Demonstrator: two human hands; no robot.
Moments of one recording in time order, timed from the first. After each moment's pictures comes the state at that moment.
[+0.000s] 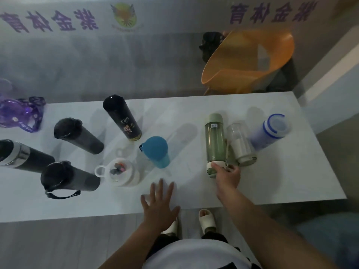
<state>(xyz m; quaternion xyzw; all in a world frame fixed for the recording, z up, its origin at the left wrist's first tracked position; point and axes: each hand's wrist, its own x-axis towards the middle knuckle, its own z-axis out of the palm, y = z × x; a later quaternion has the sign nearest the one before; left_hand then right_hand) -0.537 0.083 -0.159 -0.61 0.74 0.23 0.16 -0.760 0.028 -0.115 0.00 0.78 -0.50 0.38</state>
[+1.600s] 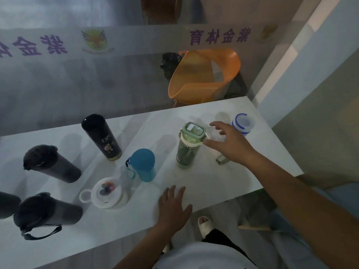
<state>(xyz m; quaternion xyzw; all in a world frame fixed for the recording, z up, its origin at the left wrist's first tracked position) -0.583 0.065 -0.129 -0.51 0.80 0.32 0.06 -0.805 0.015 0.051 -0.49 0.78 -0.26 0.29</state>
